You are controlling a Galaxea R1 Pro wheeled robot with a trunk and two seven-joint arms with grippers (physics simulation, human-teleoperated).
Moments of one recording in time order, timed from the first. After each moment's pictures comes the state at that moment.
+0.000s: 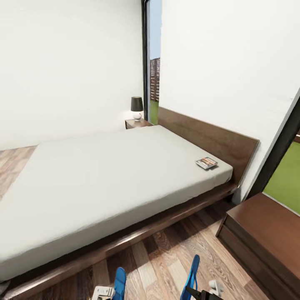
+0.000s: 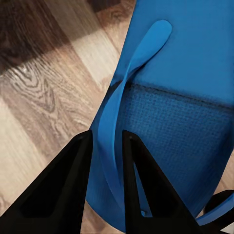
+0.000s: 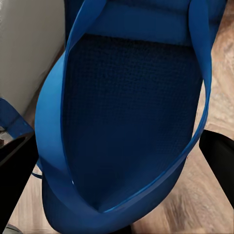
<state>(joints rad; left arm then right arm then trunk) -0.45 0.03 0.34 -0.02 -0.26 -0.19 -0.49 -0.50 -0.15 -0.02 0.07 -0.40 -0.07 0.99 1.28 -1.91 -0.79</state>
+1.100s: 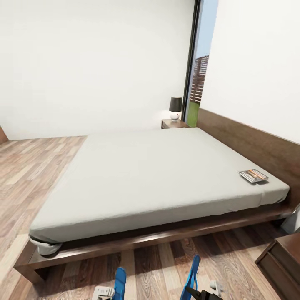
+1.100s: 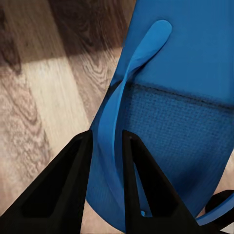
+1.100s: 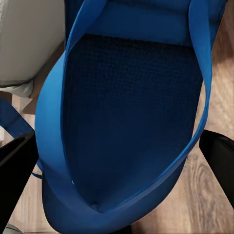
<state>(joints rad) -0.45 0.03 0.34 -0.02 -0.26 -0.19 -0.49 -0.50 -0.15 -0.02 0.07 -0.40 -0.07 0.99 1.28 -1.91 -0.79</state>
